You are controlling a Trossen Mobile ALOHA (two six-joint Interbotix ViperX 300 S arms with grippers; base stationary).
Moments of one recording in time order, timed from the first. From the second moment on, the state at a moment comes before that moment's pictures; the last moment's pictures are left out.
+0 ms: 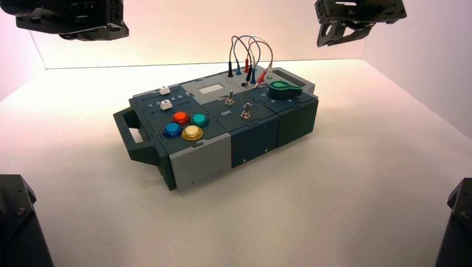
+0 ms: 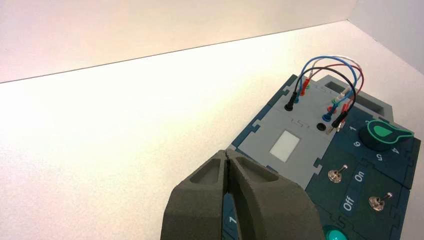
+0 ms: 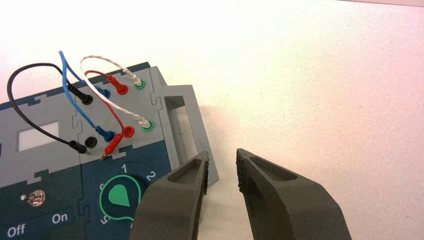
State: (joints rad) left arm -0.36 -0.56 1.28 -0.04 -0.20 -0.05; right arm 0.27 -0.17 0.87 0.42 0.11 -0.39
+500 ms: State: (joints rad) left arm -0.36 -0.56 1.26 -0.04 -0.12 -0.06; right arm 0.27 -0.17 0.87 0.42 0.13 -0.39
